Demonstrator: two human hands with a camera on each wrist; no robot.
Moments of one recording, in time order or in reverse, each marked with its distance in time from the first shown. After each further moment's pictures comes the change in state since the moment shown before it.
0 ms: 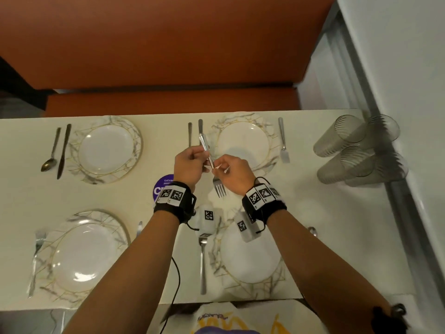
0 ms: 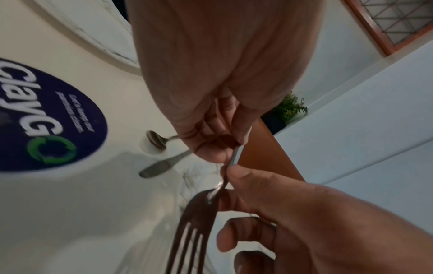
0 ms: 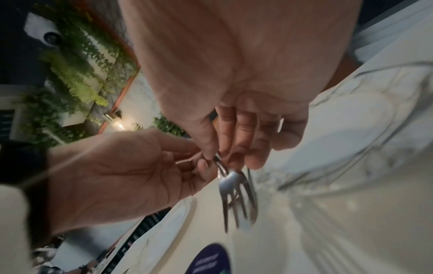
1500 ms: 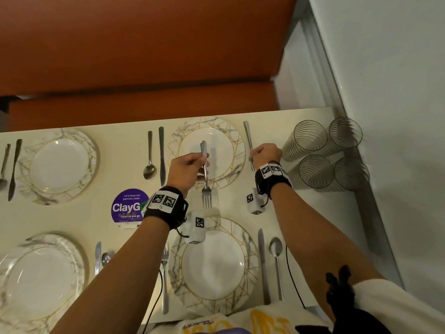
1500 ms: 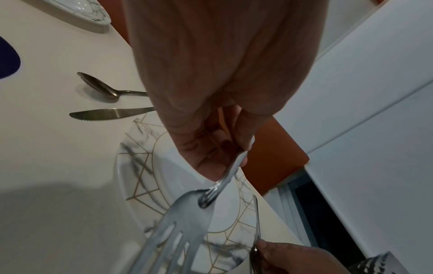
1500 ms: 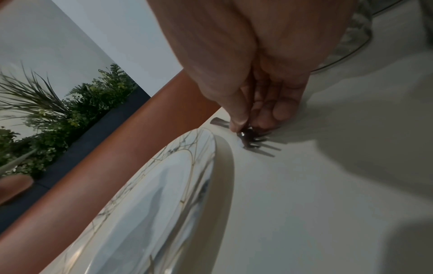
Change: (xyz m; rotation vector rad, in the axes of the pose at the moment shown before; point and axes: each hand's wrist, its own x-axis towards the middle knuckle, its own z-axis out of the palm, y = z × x) left_hand 0.007 0.011 0.109 0.090 -0.154 -0.093; right_hand 0.069 0.145 -0.144 0.004 0.334 0.552
